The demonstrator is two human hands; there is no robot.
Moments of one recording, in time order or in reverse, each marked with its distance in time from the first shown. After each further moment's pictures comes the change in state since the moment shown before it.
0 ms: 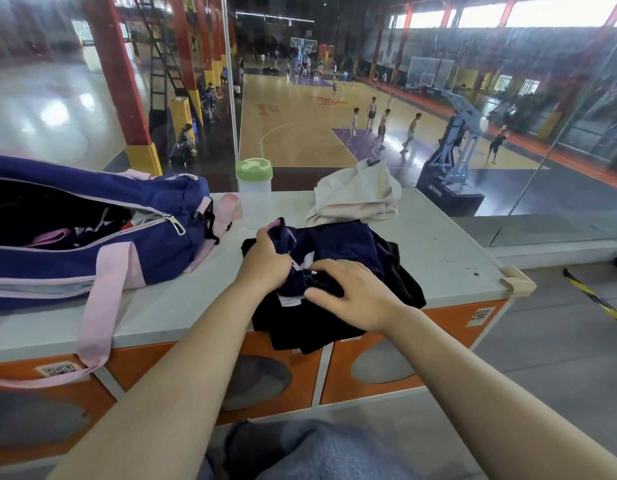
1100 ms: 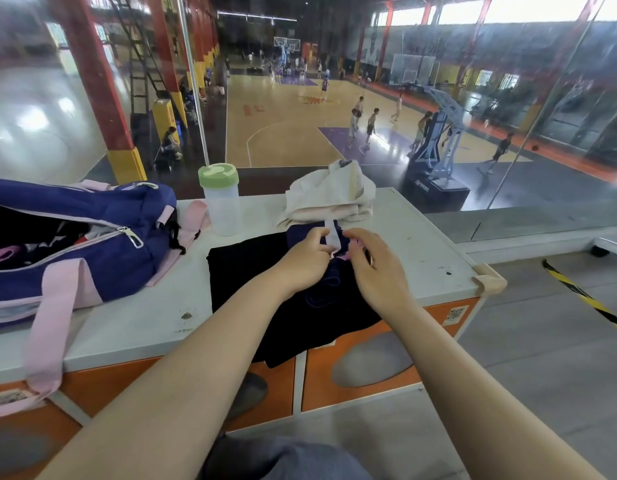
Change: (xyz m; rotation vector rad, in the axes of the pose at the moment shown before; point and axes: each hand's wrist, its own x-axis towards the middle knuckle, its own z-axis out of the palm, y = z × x) left_hand 0.000 0.069 0.073 0.017 -0.382 0.134; right_hand -0.013 0.042 -0.038 0.321 0.442 0.392
